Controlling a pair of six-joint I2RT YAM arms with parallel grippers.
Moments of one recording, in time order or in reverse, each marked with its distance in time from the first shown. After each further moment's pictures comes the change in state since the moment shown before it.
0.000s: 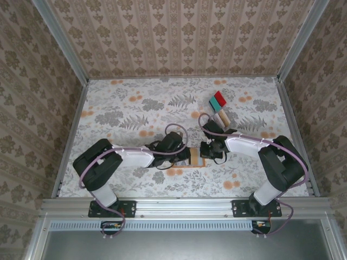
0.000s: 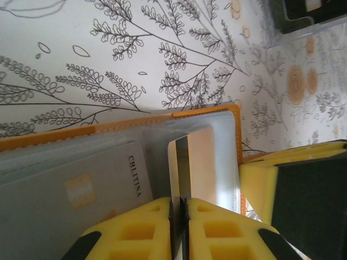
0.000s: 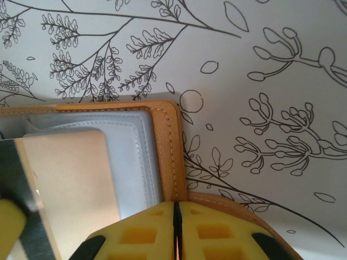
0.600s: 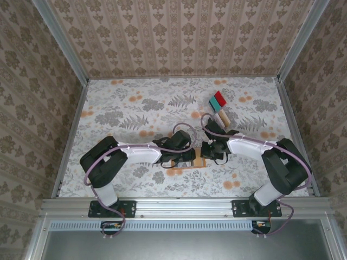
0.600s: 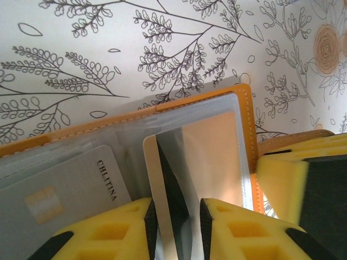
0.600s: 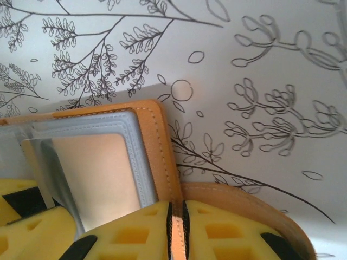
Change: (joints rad) left arm -0.039 0.055 0.138 -0.209 -0.019 0.082; right arm -0.005 -0.055 -0.021 -0.010 0.013 0.053
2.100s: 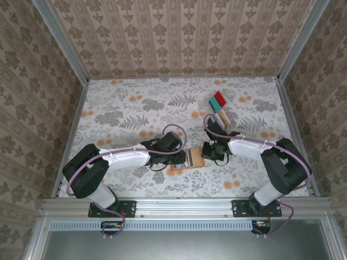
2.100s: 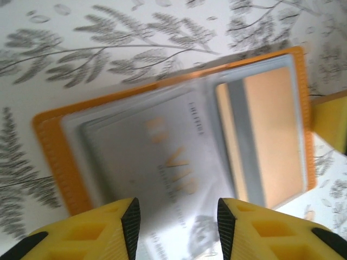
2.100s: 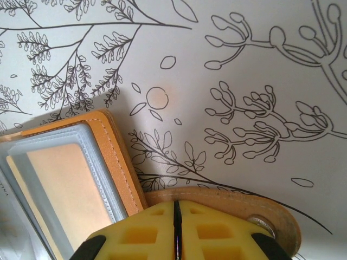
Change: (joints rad) left arm 0.036 -0.190 -0.097 -0.200 -0.059 0.061; right arm -0.011 0.013 -0.041 0.064 -0.023 0.056
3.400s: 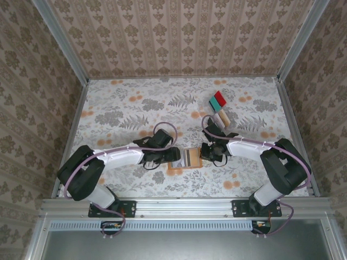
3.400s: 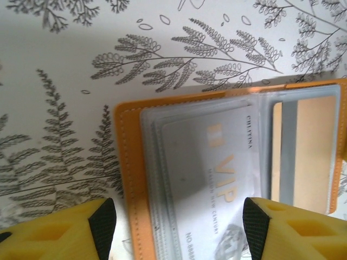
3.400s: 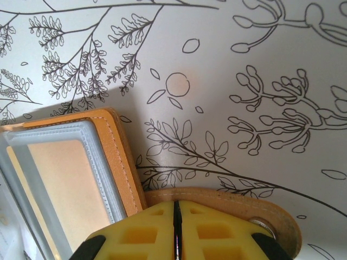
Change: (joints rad) left arm 0.104 -0.041 -0.056 0.003 0.061 -0.023; right arm 0.031 0.000 -0.006 0.019 0.005 0.025
